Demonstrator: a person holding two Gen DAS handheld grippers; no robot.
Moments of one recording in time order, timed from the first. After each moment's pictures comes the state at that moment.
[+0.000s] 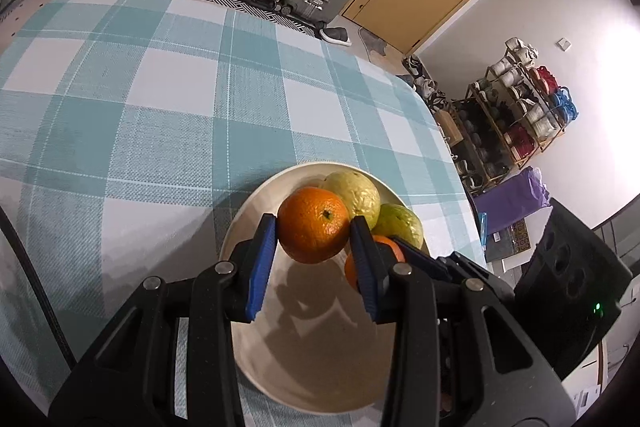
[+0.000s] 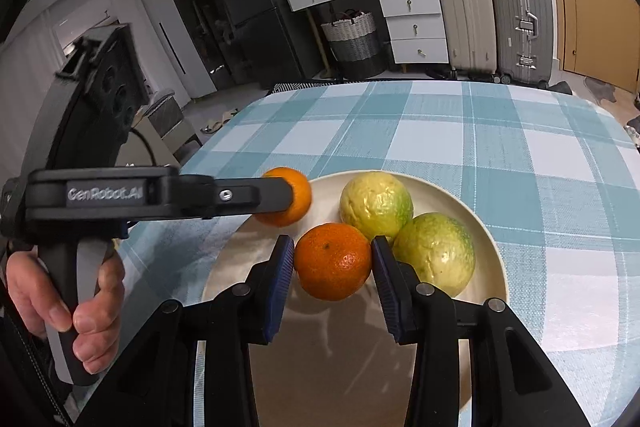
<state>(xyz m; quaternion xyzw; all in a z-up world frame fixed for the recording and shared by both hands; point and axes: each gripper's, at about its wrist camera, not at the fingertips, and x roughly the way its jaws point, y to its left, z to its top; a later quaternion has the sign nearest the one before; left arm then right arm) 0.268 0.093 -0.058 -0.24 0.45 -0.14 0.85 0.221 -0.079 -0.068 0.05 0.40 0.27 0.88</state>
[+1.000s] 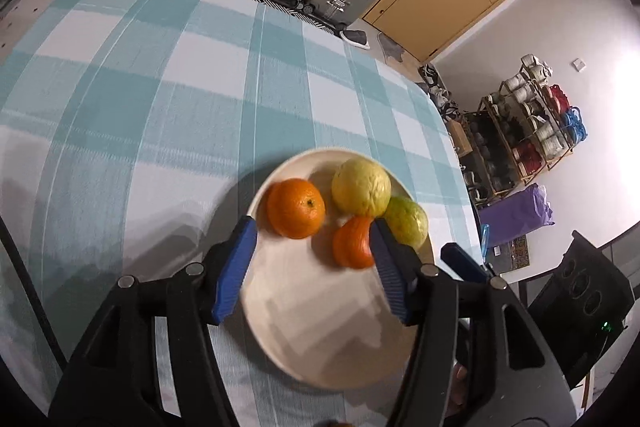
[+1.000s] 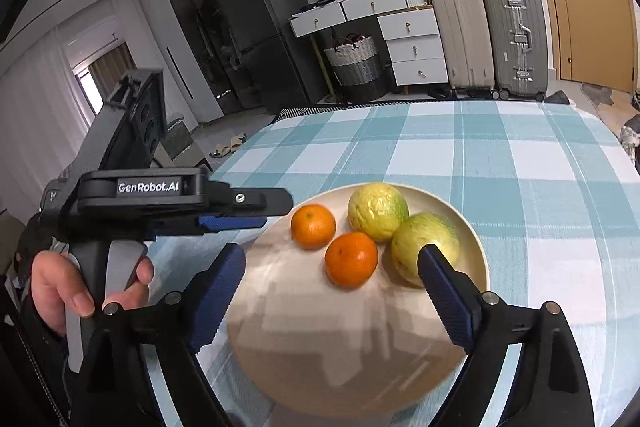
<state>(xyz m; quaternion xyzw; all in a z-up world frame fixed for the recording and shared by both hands) 0.239 0.105 -0.054 -0.26 0.46 -0.11 0.84 0.189 -0.100 -0.048 0.09 0.36 0.28 0.89</state>
